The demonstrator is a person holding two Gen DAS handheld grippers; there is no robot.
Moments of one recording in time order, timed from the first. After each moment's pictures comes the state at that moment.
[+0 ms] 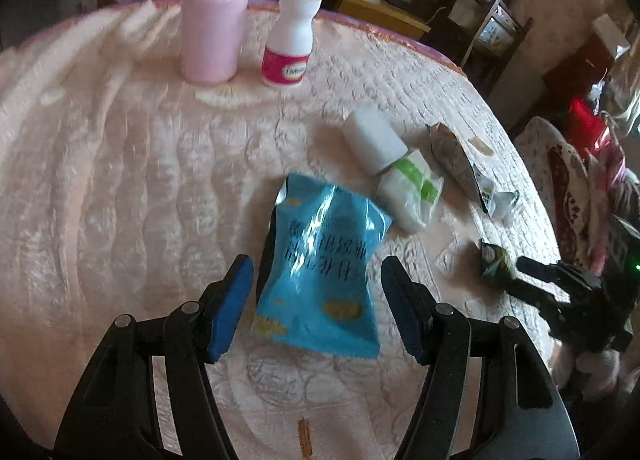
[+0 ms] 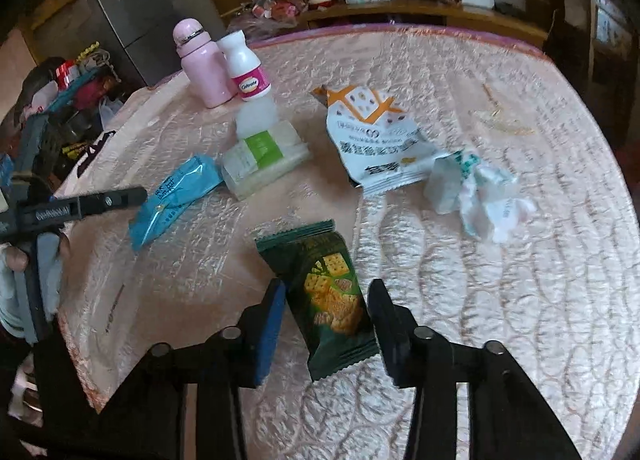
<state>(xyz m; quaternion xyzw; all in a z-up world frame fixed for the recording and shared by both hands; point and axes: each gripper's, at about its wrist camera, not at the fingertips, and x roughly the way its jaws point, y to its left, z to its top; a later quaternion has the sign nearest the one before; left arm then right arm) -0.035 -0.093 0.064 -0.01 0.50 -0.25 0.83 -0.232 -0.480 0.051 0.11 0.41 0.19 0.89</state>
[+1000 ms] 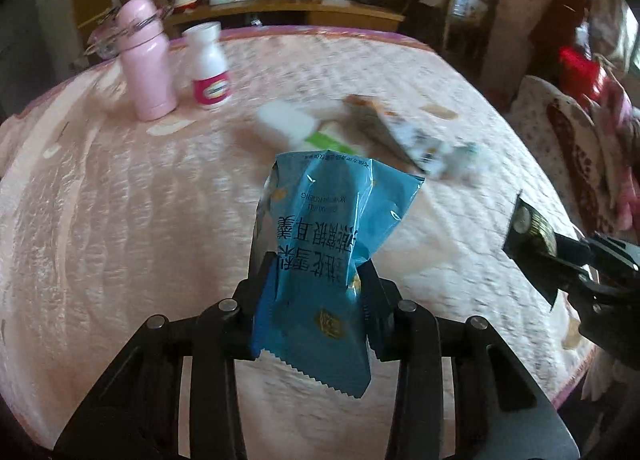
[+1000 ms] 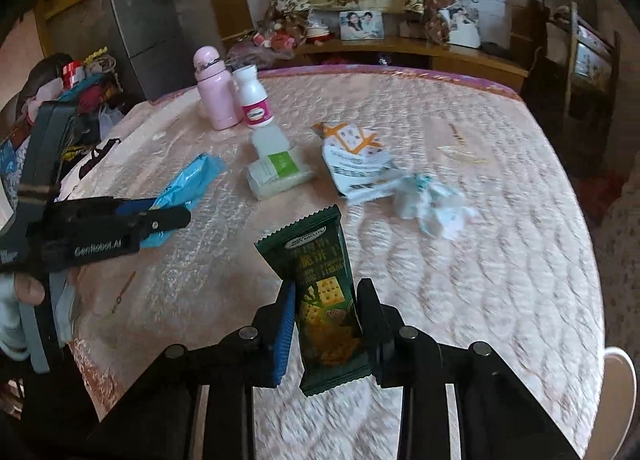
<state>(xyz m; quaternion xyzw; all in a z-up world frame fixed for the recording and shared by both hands) -0.113 -0.183 0.078 0.08 0.45 -0.25 0.85 -0.291 -0.493 0.074 0.09 0.36 0.15 0.92</state>
